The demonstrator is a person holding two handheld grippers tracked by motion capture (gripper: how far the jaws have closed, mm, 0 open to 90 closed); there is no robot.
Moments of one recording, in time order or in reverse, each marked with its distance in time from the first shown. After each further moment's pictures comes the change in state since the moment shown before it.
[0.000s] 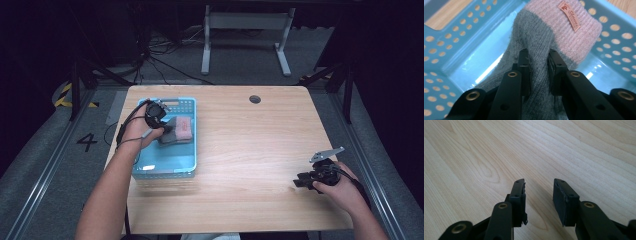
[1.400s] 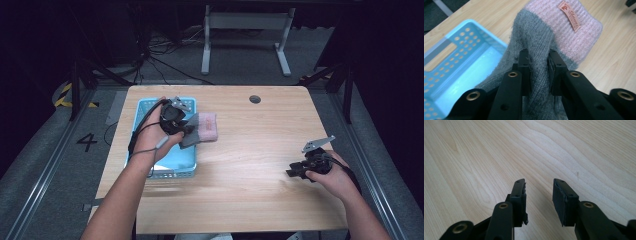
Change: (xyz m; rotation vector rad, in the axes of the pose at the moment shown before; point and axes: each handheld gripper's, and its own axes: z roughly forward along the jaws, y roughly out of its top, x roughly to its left) left arm -0.089 0.031 -0.074 -0.185 -0.001 0.040; right arm -0.007 0.034 0.007 -0.022 0.029 -0.074
